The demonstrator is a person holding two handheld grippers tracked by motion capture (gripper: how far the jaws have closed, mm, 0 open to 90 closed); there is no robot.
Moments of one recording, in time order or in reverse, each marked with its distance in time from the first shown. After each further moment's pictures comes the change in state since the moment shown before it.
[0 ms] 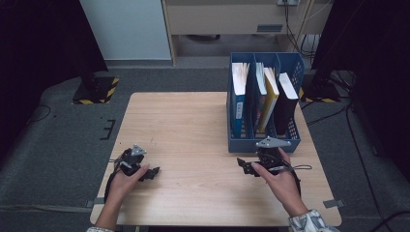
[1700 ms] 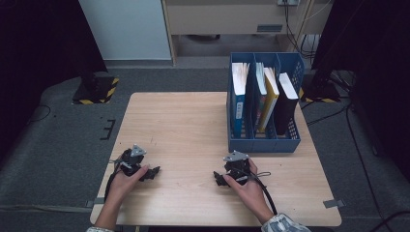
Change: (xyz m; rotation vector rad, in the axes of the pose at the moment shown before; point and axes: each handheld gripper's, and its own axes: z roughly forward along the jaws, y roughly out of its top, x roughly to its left) left arm 0.000 -0.001 0.001 -0.024 0.001 0.002; right arm 0.049 -0.042 0.101 0.116 -0.041 -0.092
